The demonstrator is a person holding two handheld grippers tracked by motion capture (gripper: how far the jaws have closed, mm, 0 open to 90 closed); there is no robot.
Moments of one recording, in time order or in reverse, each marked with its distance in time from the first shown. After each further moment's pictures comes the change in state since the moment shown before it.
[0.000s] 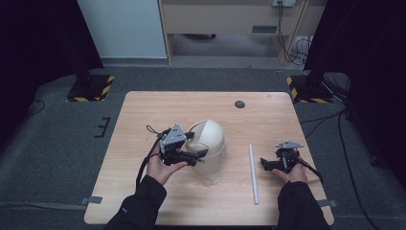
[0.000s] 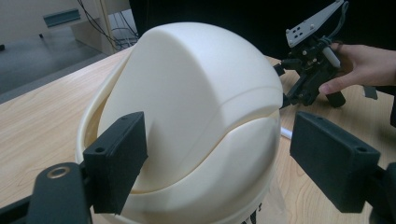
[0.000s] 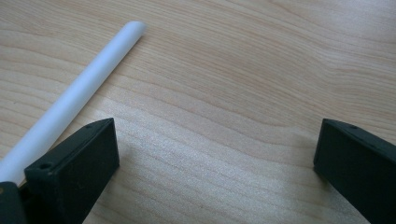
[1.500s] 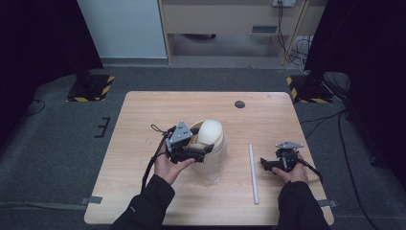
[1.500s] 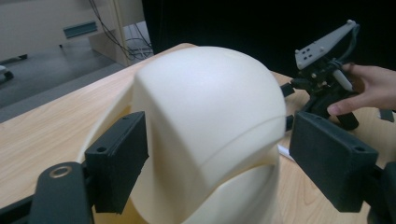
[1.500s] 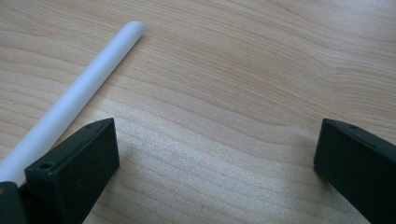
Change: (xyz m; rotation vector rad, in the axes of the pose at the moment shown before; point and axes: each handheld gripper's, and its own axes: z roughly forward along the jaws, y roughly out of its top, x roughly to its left) left arm -0.008 0.015 0.007 -0.047 0.069 -0.017; right arm 0.001 0.000 0.000 0.001 -0.002 0.006
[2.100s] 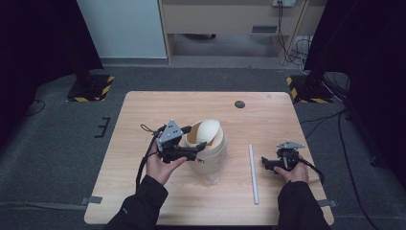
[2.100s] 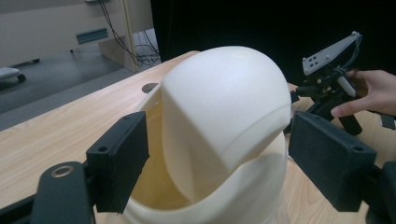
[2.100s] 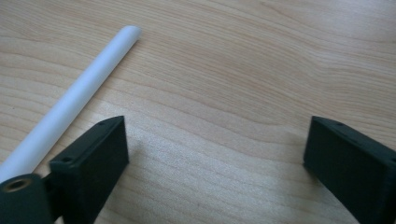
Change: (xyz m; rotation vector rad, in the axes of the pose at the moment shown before) left arm 0.009 -0.001 -0.026 -0.033 0.021 -0.011; right arm -0.002 0.000 -0.003 -0.006 -0.012 0.012
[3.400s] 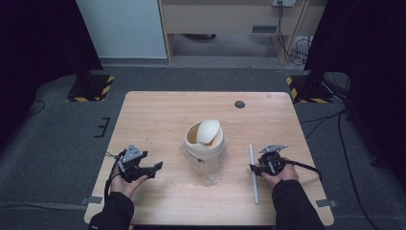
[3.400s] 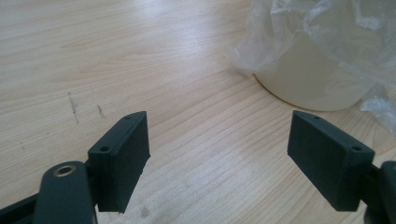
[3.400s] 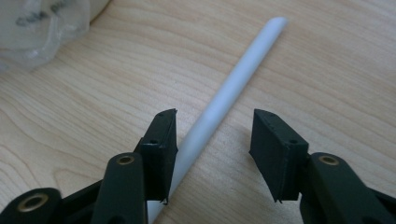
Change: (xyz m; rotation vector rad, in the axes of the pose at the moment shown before) left arm 0.061 -0.123 -0.064 0.238 0.217 -0.163; right arm 0.064 0.016 -0.019 0.147 0.150 -0.111
